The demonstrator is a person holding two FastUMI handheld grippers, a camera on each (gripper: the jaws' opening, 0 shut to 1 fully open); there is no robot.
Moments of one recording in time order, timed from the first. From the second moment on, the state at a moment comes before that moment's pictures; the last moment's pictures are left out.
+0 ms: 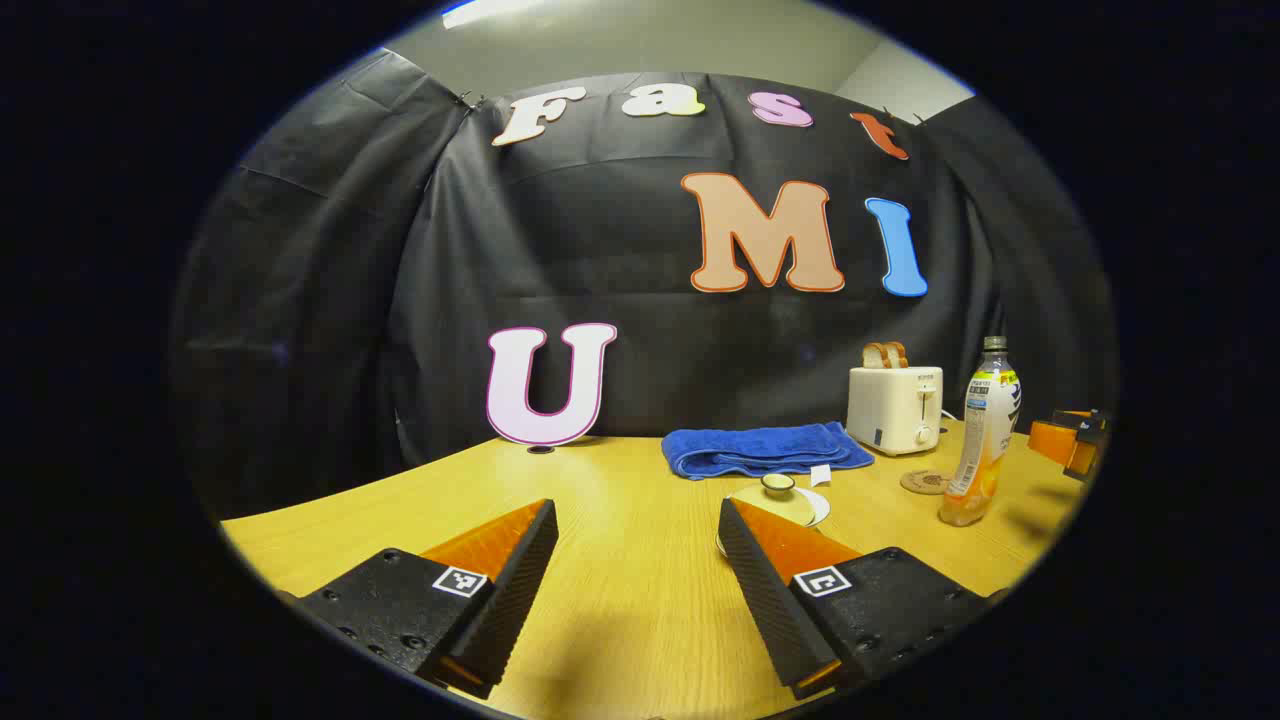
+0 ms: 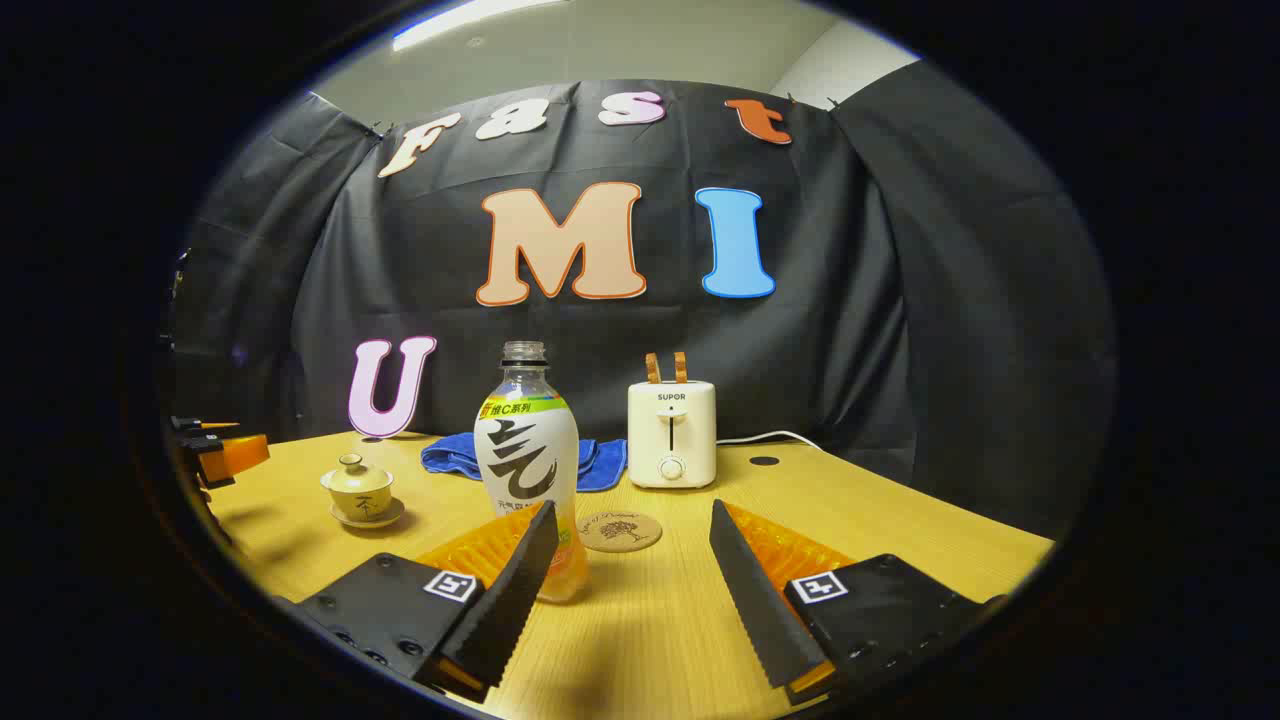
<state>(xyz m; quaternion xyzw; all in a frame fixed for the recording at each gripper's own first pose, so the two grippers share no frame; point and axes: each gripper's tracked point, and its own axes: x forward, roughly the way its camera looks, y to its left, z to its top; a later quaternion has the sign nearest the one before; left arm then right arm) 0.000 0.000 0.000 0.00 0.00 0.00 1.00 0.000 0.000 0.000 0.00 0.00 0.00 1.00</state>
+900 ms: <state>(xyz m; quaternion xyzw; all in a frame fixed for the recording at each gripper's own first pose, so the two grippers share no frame) 0.003 -0.010 -0.001 0.00 0.00 -0.02 1.00 -0.001 0.001 0.000 0.00 0.00 0.00 1.00</state>
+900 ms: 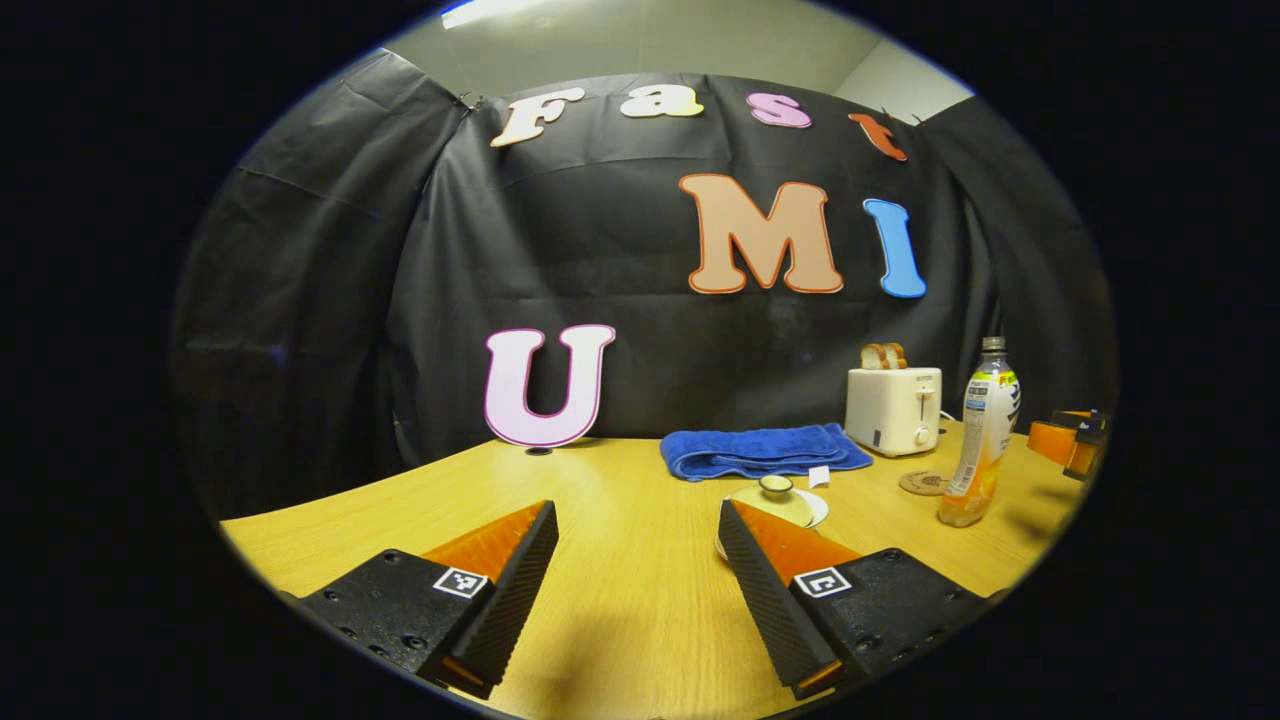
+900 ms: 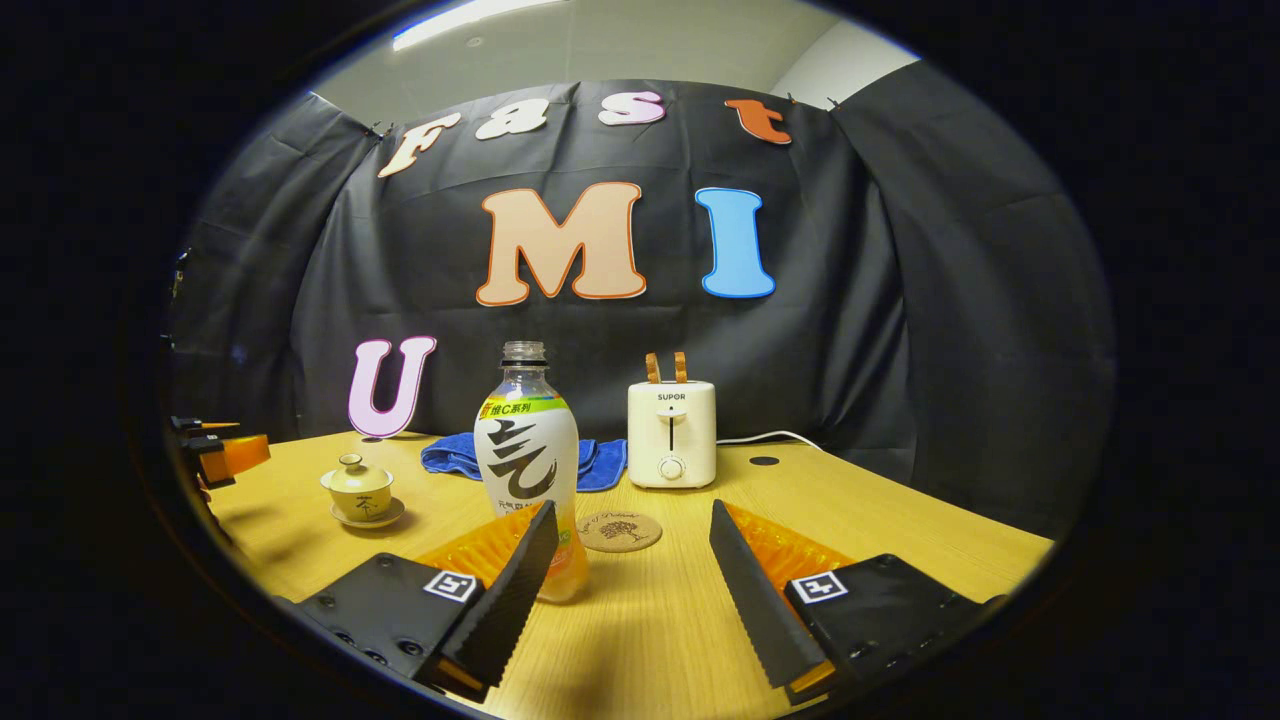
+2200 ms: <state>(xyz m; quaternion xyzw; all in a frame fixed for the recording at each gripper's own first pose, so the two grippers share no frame) 0.078 -0.115 -0.011 0.01 0.02 -0.23 0.97 -0.002 0.004 -0.001 0.00 0.00 0.01 1.00</state>
